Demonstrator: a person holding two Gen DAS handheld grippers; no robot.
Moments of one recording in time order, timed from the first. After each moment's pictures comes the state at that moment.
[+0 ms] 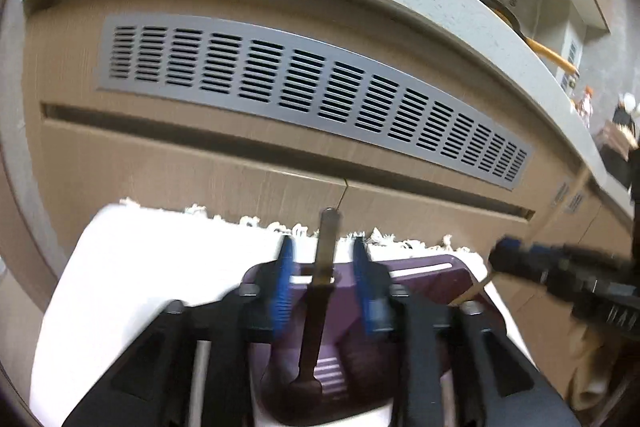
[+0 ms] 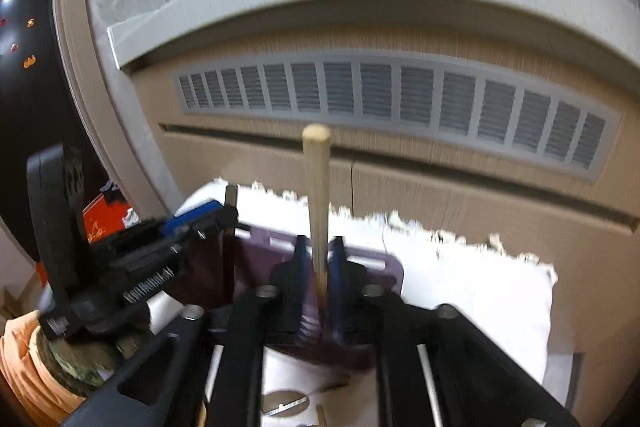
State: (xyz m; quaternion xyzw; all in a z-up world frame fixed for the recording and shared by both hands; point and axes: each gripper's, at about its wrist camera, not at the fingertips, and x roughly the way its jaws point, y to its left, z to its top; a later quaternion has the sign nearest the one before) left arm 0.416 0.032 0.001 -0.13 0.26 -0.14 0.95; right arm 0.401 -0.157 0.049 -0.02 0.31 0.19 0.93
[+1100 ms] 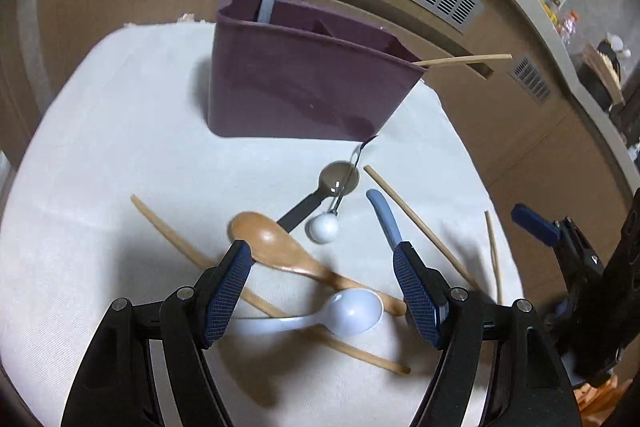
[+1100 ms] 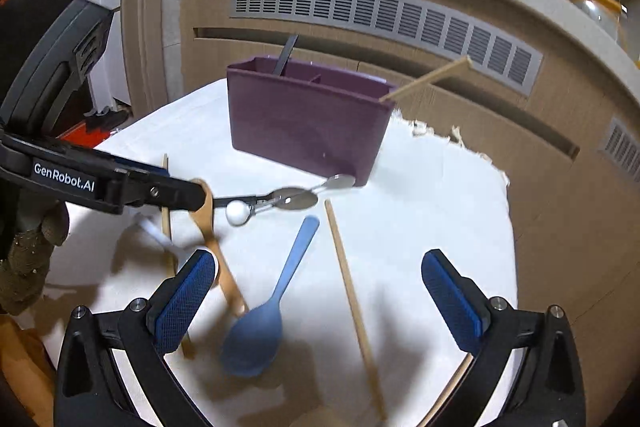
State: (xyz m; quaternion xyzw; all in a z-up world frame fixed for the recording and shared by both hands) left arm 0.260 0.001 -0.051 -0.10 0.45 -0.19 0.87; right arm 0.207 -0.187 -0.047 -0.14 0.31 0.15 0.93
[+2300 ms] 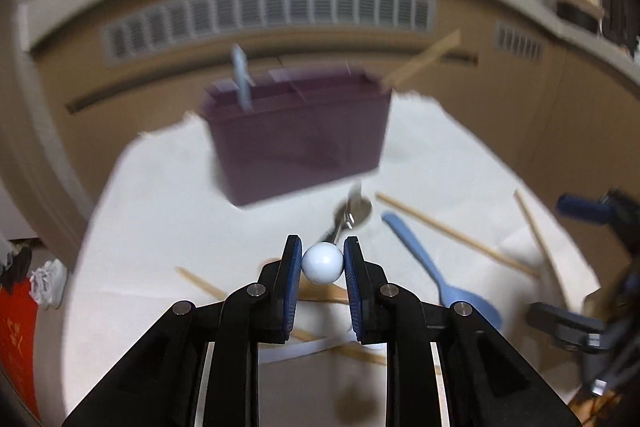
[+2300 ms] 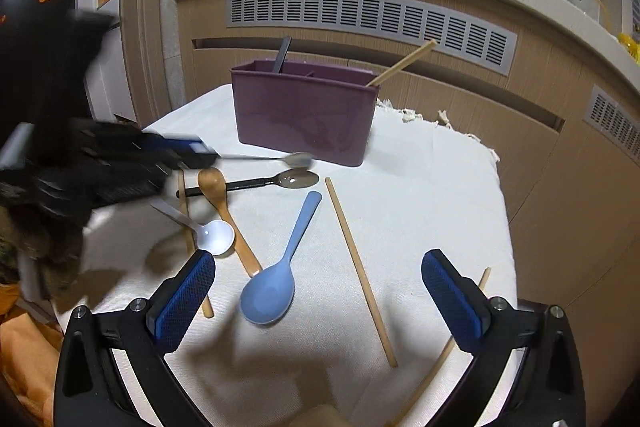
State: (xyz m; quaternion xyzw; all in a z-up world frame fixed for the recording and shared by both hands) left arm 0.217 -0.015 -0.027 0.04 0.31 -0.15 0.94; right arm 0.167 -0.202 -0.047 -0.11 0.30 0.14 0.94
